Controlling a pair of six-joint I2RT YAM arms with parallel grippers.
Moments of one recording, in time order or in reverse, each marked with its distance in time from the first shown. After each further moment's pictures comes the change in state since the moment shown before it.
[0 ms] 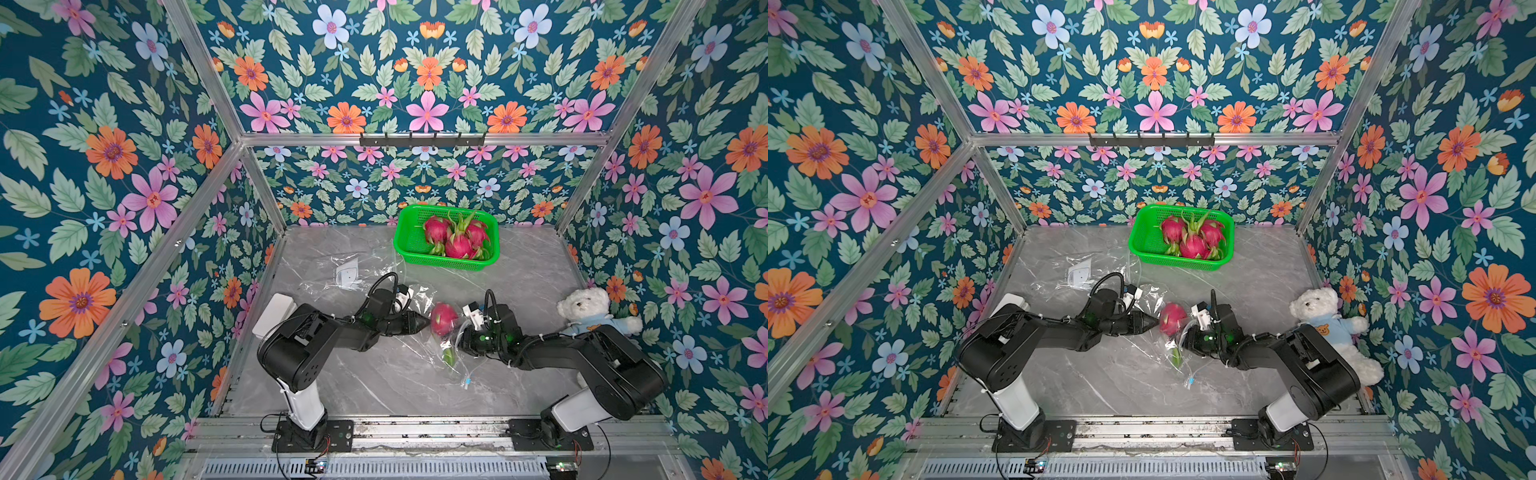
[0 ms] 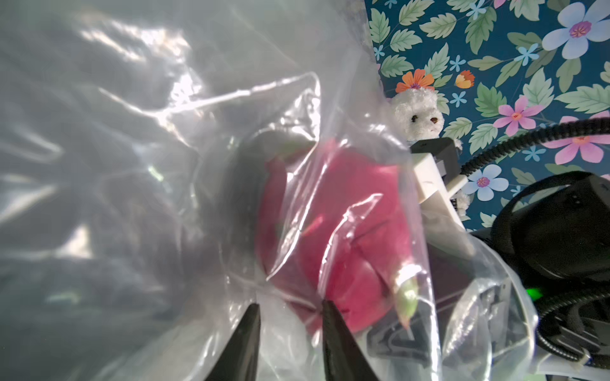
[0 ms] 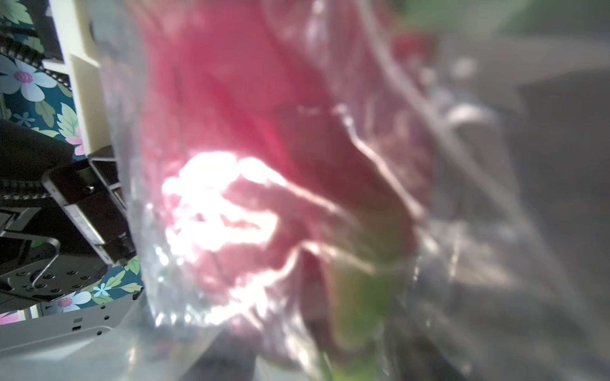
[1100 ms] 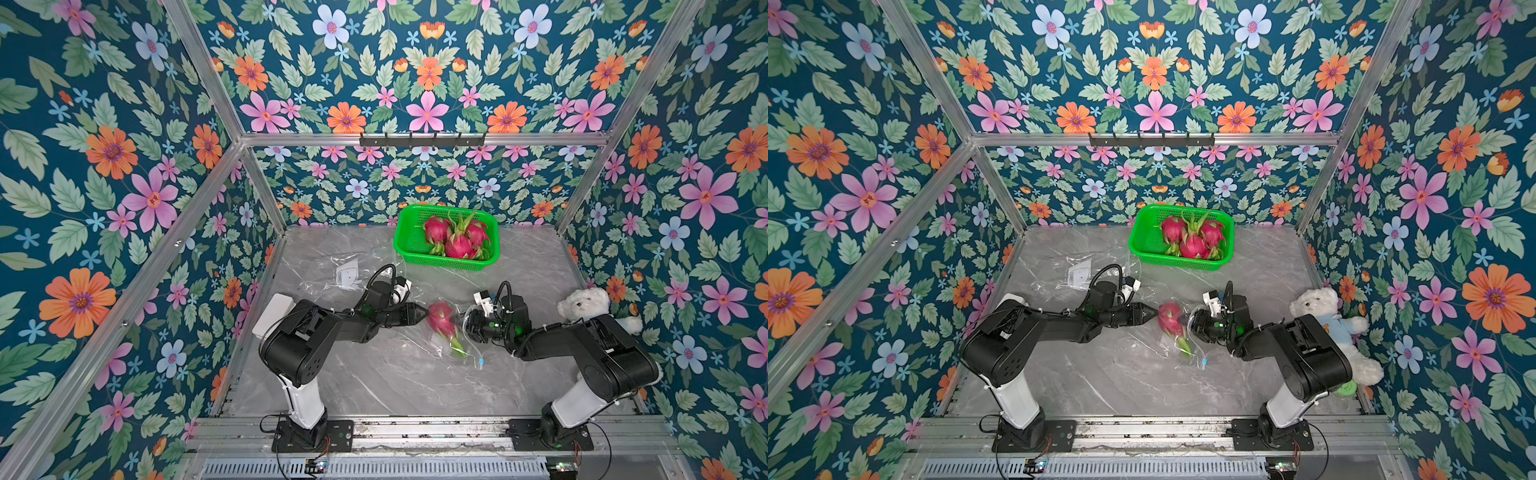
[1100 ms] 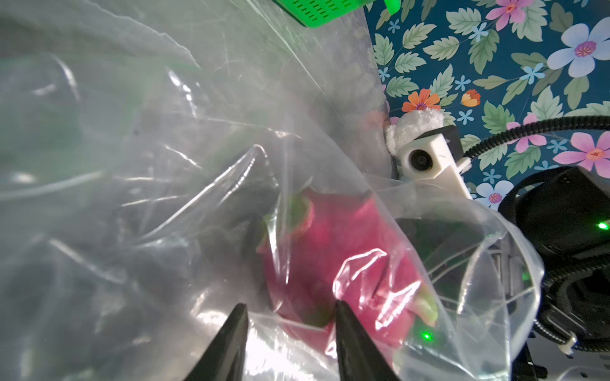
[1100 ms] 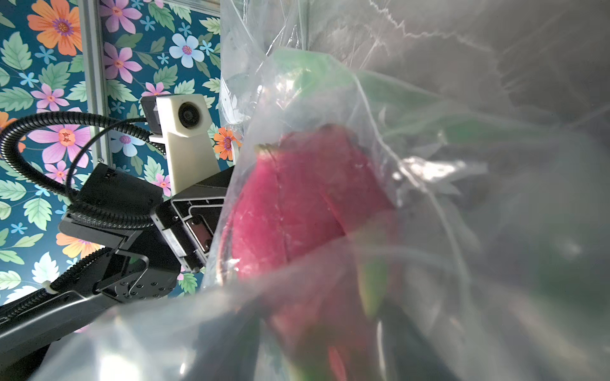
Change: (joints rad) left arm 0.053 0.019 0.082 -0.062 -0.018 0.066; right arm -0.182 0.084 0.012 0.214 -0.158 0.116
